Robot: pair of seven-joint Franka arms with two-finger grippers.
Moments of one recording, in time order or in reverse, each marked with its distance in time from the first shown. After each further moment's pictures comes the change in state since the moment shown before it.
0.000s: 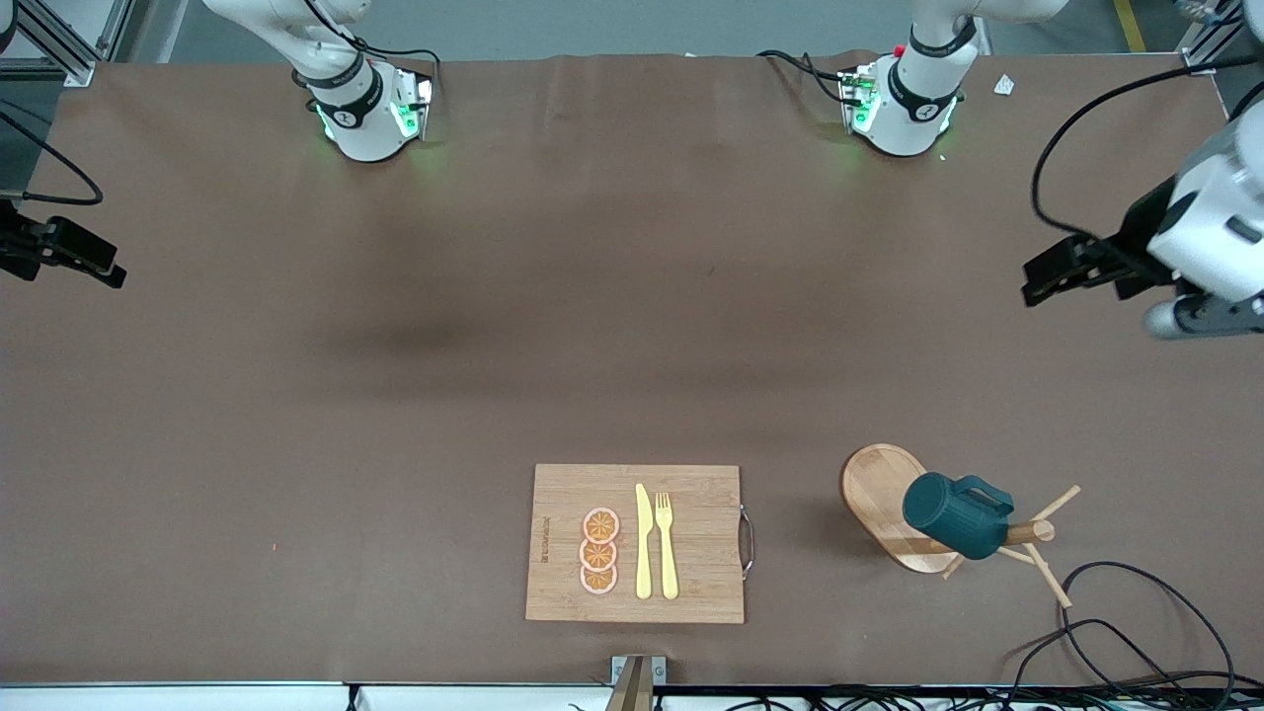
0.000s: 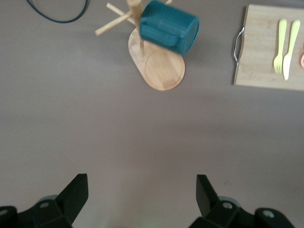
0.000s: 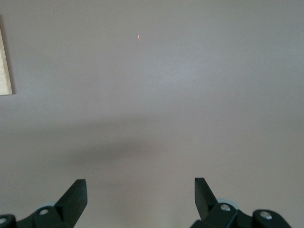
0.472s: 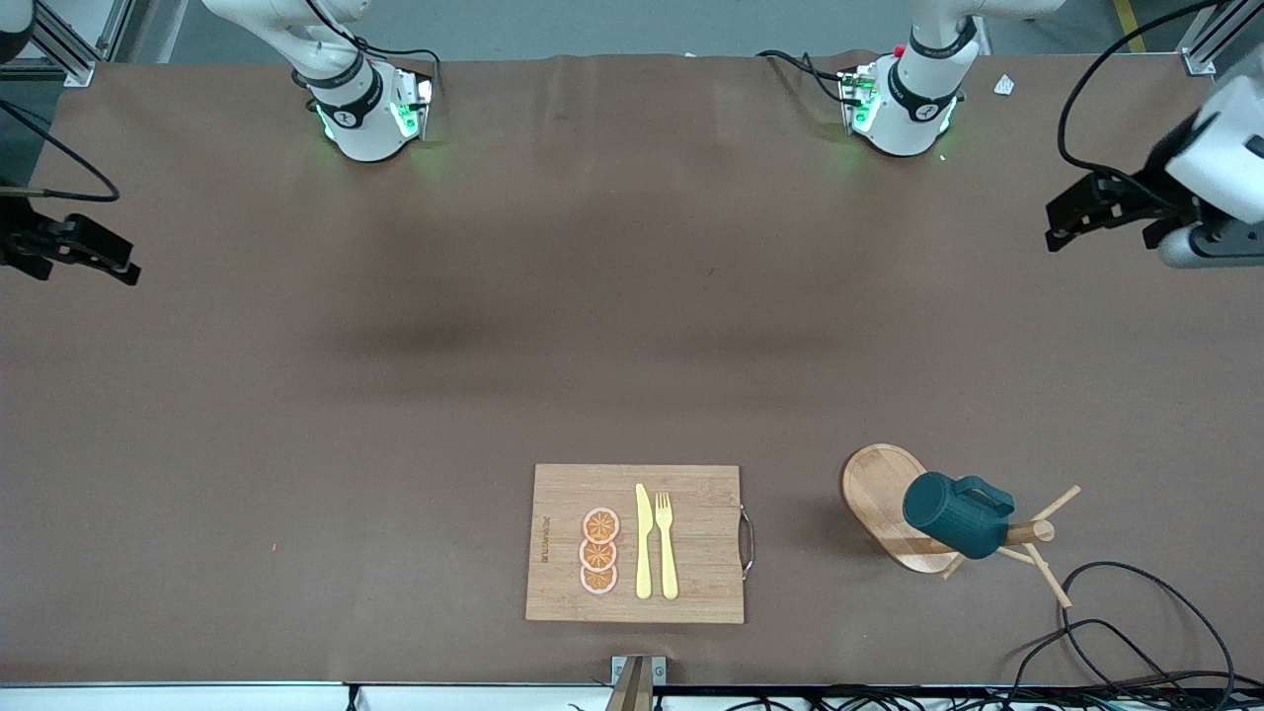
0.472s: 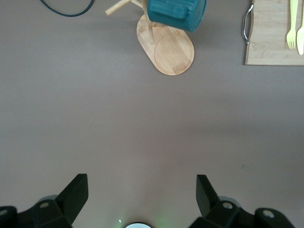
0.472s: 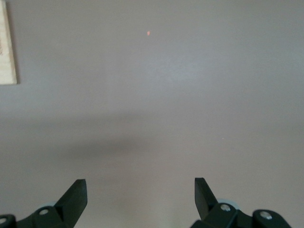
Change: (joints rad) left arm 0.115 -0.178 -0.175 -0.222 0.087 0.054 0.022; right arm 0.051 0.000 0.010 0.001 -0.012 -0.023 0.000
